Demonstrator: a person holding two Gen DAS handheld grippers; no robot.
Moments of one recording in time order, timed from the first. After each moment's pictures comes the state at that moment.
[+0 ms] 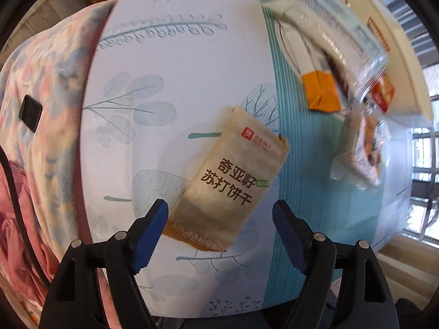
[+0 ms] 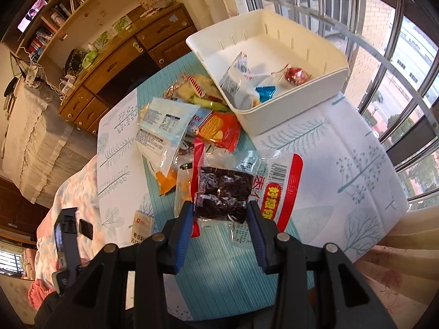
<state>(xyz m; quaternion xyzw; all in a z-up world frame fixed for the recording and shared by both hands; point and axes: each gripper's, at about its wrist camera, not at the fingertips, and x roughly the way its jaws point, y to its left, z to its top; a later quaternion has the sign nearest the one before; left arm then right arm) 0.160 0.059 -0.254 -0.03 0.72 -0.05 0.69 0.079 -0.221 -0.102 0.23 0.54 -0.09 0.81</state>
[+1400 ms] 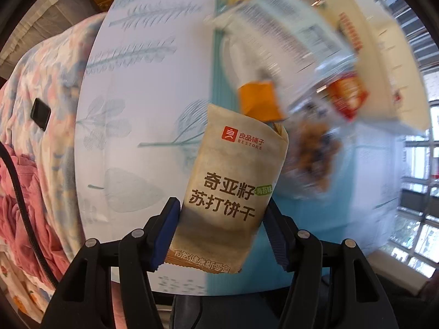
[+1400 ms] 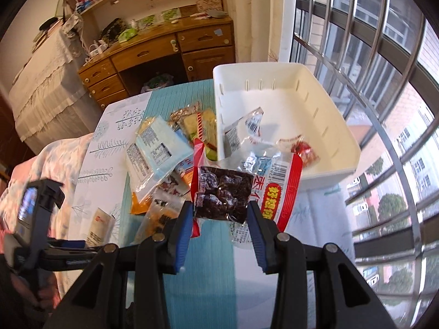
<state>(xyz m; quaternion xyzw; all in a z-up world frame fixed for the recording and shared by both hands) 0.171 -0.033 -0.190 -0.03 0.72 -0.02 0.69 0.133 -0.266 -0.081 0.05 0.51 -0.01 0.86</state>
